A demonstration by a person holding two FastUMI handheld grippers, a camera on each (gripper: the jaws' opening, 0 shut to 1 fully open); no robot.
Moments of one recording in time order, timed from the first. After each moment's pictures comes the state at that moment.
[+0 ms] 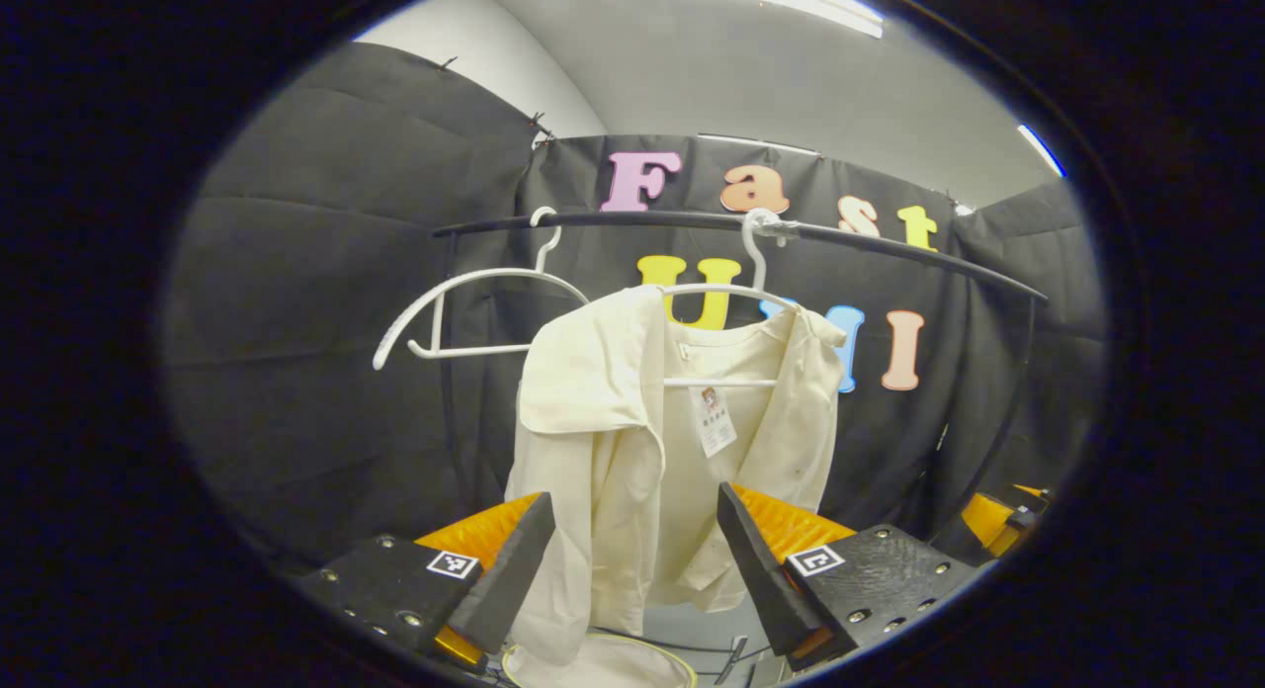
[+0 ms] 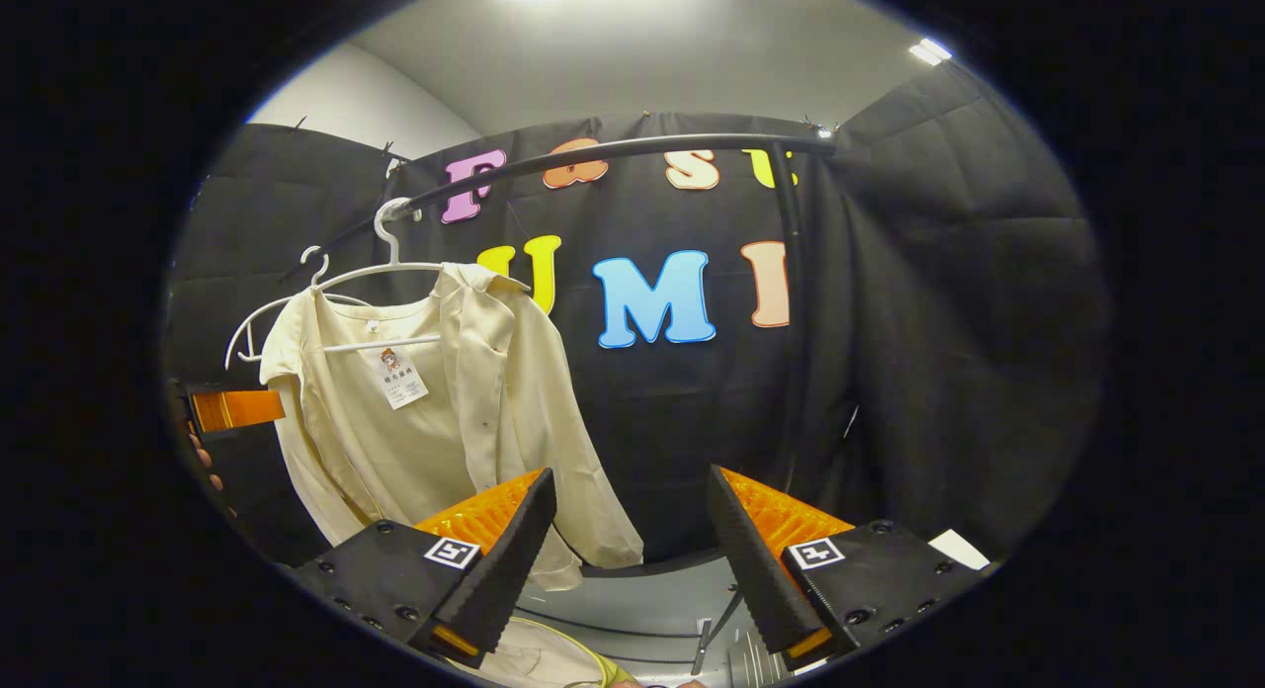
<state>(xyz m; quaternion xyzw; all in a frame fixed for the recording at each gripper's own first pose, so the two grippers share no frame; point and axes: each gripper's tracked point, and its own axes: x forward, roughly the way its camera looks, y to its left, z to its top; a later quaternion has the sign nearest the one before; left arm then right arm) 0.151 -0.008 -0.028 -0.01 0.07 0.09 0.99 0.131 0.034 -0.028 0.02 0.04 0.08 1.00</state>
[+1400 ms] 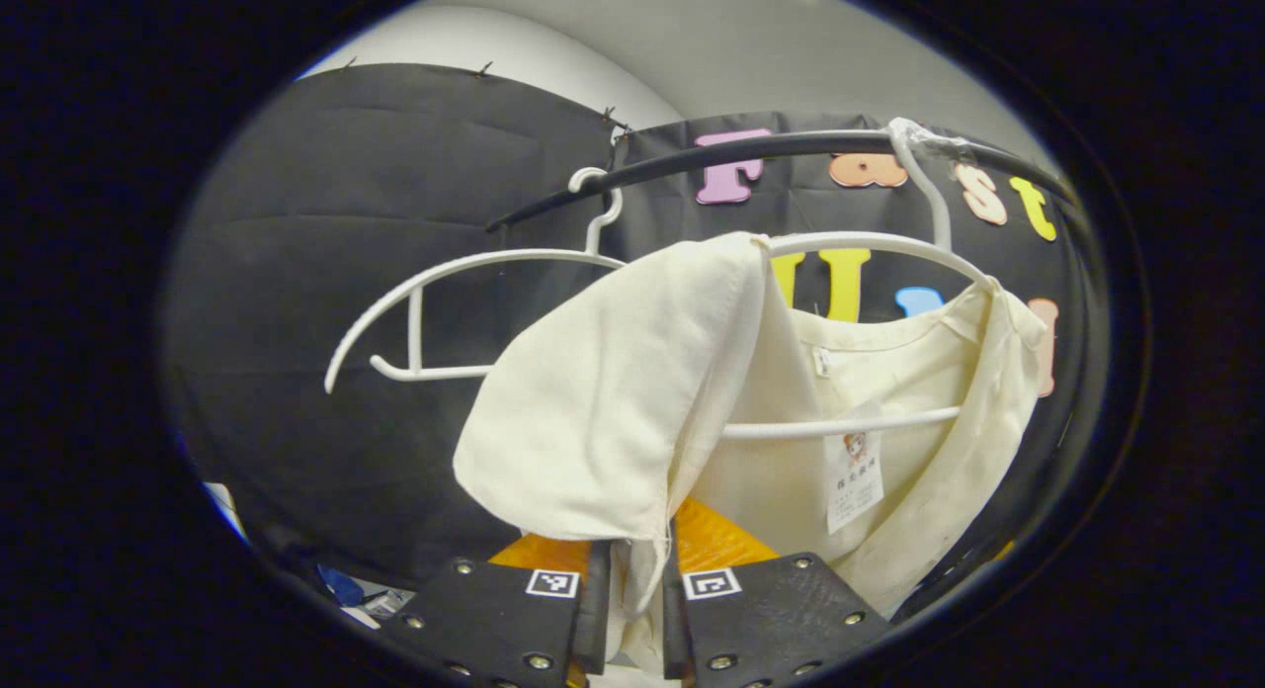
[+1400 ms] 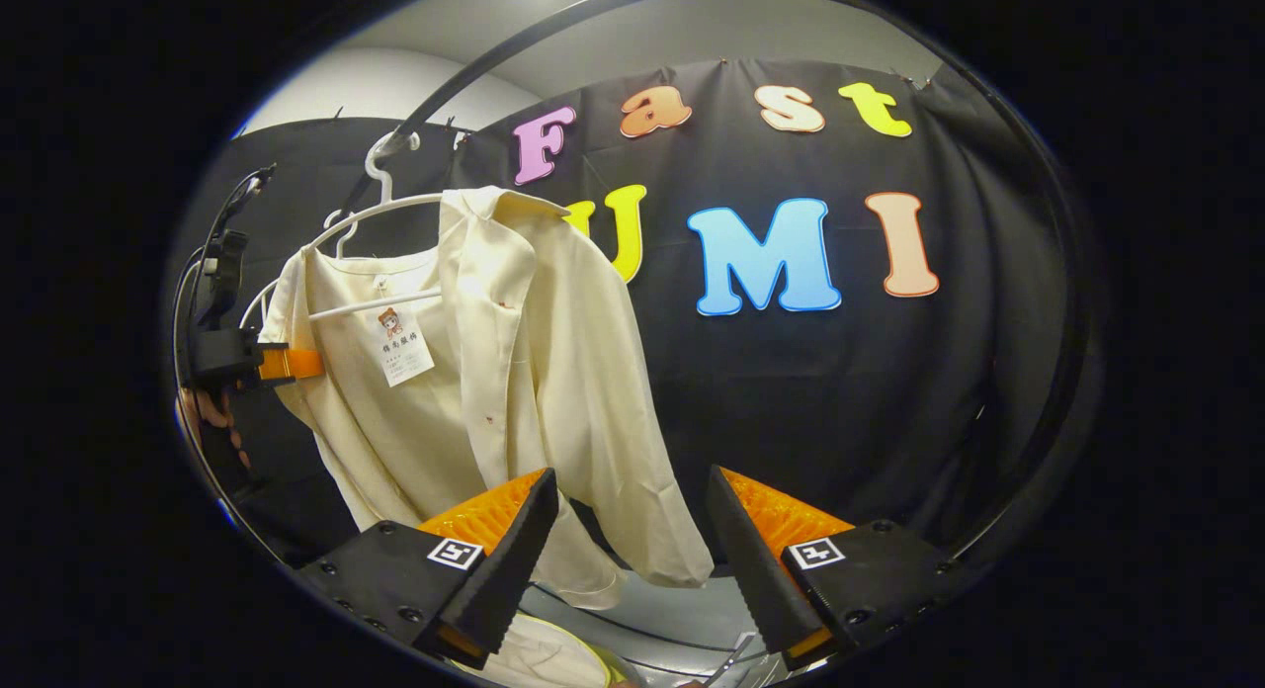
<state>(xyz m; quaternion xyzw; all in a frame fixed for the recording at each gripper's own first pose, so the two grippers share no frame) 0.254 0.052 -0.037 0.02 0.06 0.27 0.96 0.256 0.096 -0.065 0.00 0.09 0.25 0.96</state>
